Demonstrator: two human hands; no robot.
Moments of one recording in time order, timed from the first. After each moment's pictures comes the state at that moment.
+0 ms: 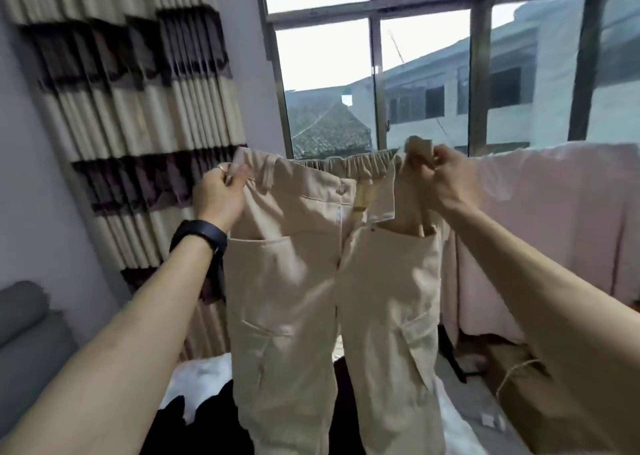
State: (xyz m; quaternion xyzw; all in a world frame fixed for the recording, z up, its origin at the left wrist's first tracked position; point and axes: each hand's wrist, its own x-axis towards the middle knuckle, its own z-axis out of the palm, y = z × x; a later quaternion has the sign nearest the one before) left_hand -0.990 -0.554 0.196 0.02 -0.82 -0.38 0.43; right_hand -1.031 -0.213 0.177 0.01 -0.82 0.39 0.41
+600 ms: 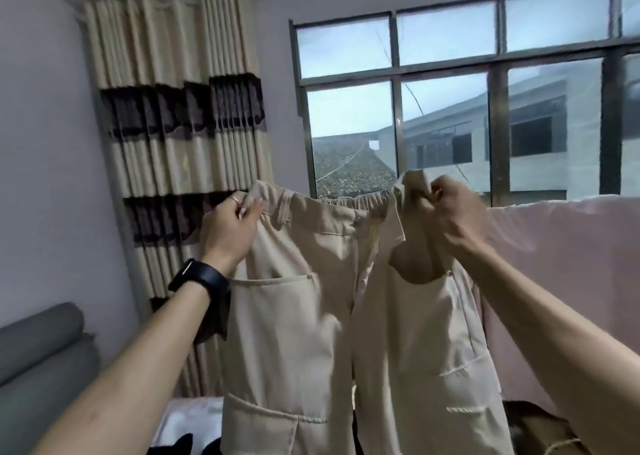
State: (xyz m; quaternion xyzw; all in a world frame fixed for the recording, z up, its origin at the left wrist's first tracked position) left_hand -0.921 -0.532 0.233 0.00 -0.80 -0.34 0.50; right_hand -0.984 -0.203 0.232 0.05 -0.82 0.36 0.43
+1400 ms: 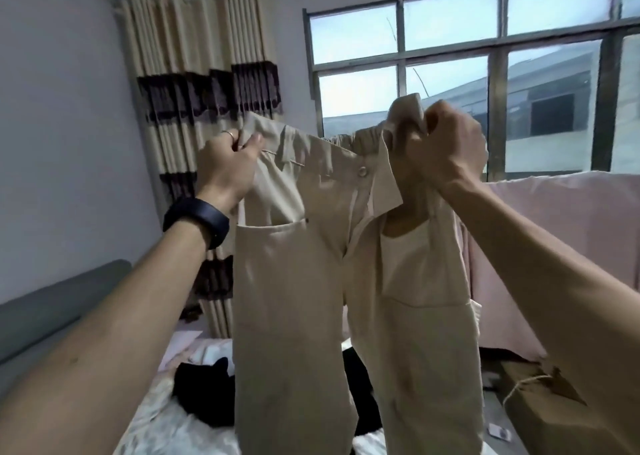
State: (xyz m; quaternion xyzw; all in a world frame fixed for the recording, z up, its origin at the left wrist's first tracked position) left_hand -0.663 -0.449 0.267 0.02 -0.76 -0.39 0.51; right_hand -0.741 -0.175 0.267 0.12 -0.75 0.38 0.53
